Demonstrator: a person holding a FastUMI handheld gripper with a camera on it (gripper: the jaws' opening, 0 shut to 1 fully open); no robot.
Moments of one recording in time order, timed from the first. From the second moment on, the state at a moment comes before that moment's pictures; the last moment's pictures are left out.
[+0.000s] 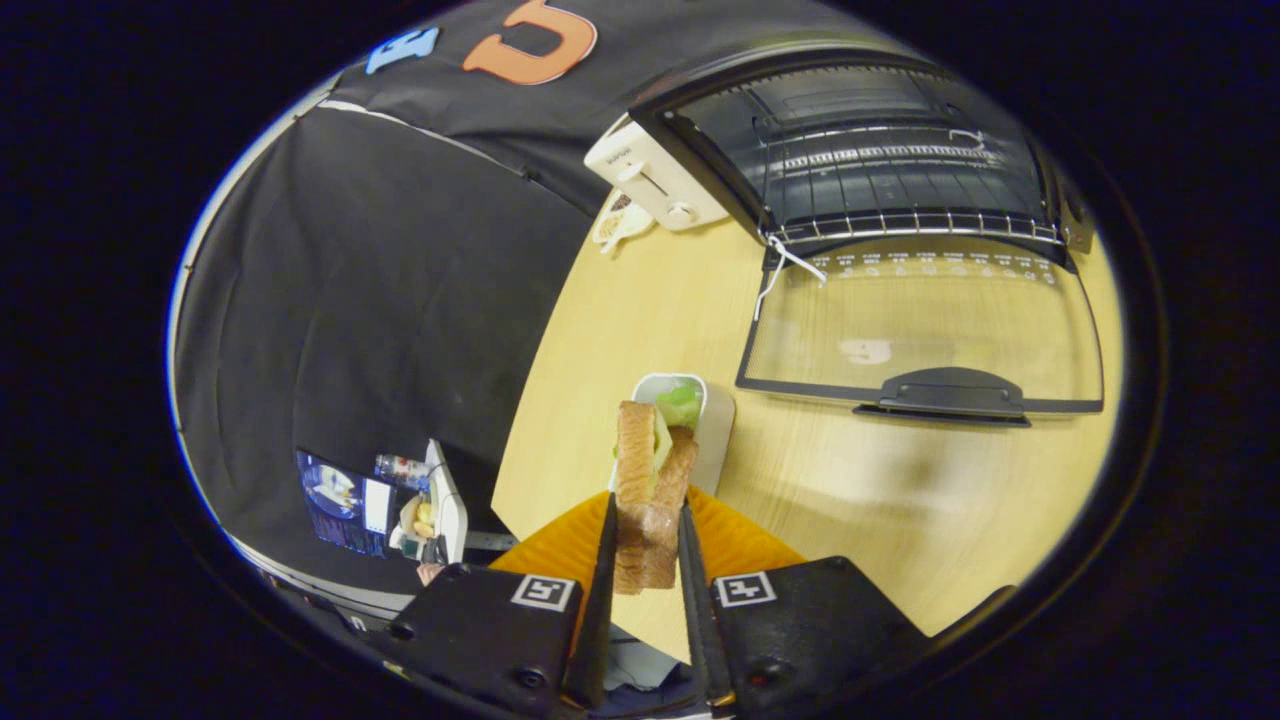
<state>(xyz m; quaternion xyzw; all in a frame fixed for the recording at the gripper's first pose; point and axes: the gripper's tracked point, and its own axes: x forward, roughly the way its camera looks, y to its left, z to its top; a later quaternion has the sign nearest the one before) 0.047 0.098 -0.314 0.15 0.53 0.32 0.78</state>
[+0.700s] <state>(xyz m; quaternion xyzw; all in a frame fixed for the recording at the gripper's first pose) 0.073 0.040 -0.231 0.37 0.27 0.33 0.82</state>
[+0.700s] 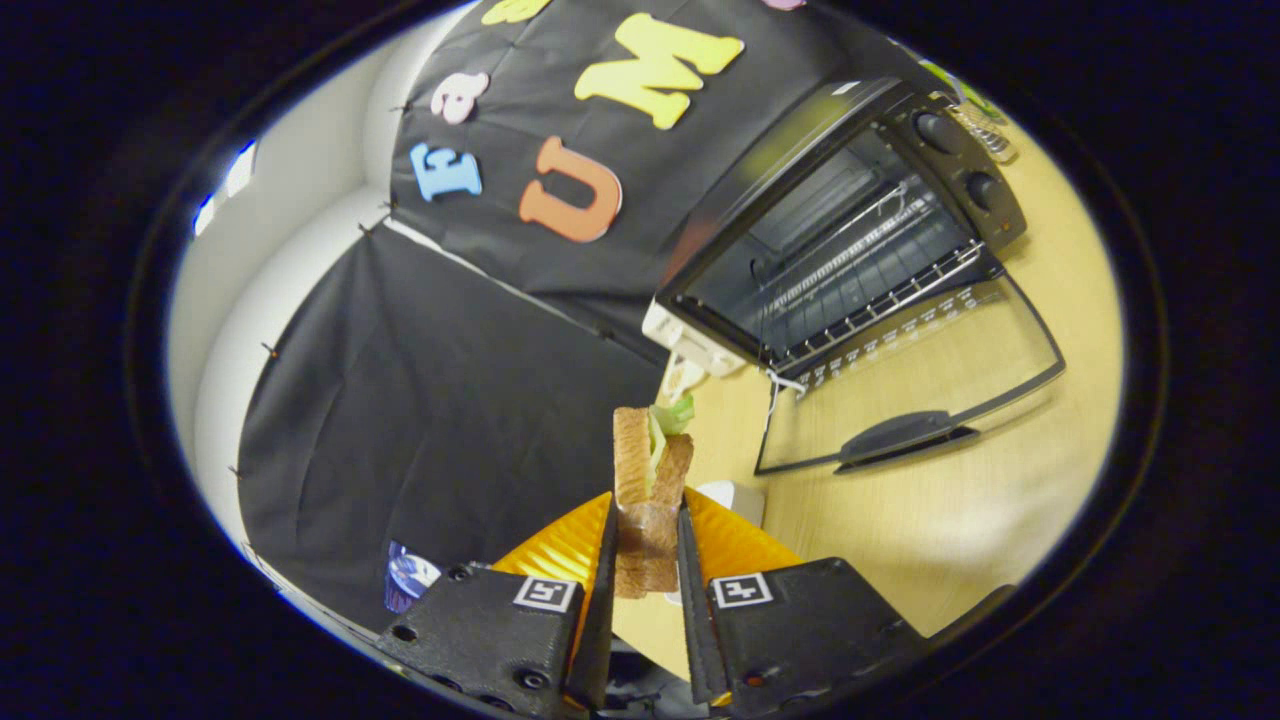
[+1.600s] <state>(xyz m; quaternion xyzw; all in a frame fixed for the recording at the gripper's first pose) 0.244 -0.037 -0.235 0.56 0.01 0.06 0.83</state>
